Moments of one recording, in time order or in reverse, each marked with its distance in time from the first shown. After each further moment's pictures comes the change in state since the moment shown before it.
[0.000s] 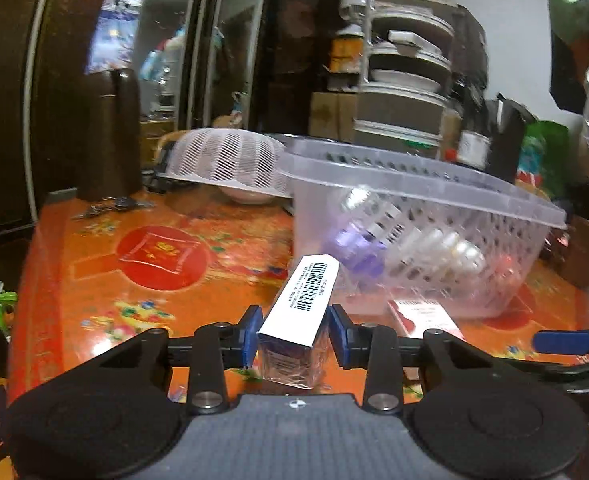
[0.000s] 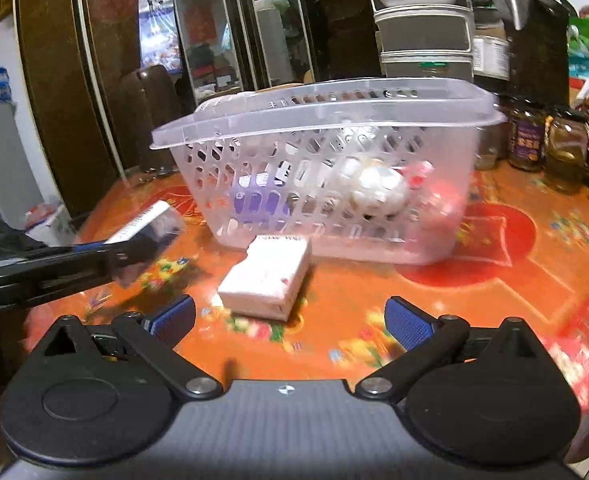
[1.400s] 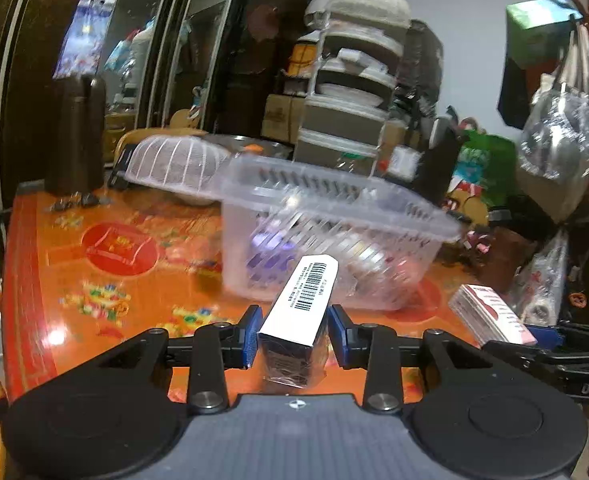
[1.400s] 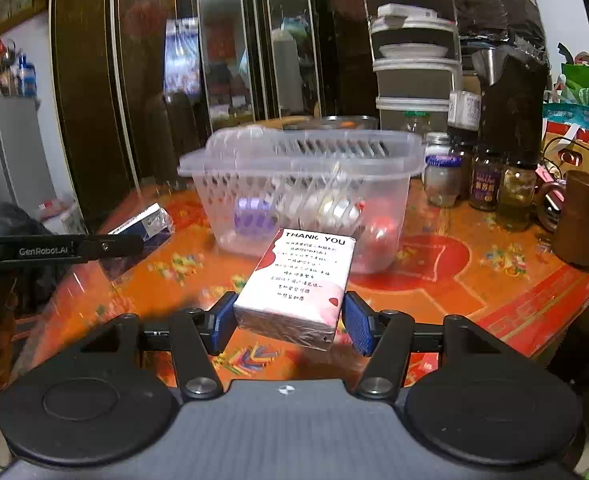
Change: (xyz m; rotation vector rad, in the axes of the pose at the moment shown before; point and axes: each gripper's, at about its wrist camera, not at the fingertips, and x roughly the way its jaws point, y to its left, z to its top) left arm -0.081 -0.025 0.013 -0.032 0.016 -0.177; right arm -0.119 -0.035 -0.007 -0.056 -0.110 0.040
